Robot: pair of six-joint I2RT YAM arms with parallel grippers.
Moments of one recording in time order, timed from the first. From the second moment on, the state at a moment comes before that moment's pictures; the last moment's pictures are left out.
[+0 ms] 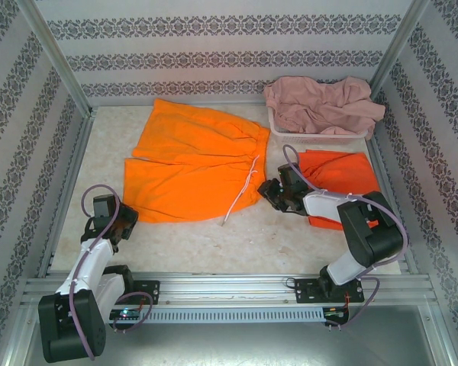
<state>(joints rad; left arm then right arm) 0.20 0.89 0.29 -0.29 0.16 -0.99 0.37 1.59 0.66 0.05 -0.24 1.09</state>
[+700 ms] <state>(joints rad) 0.22 0.80 0.42 -0.37 0.15 -0.93 0.32 1.57 0.70 0.07 -0.25 1.10</state>
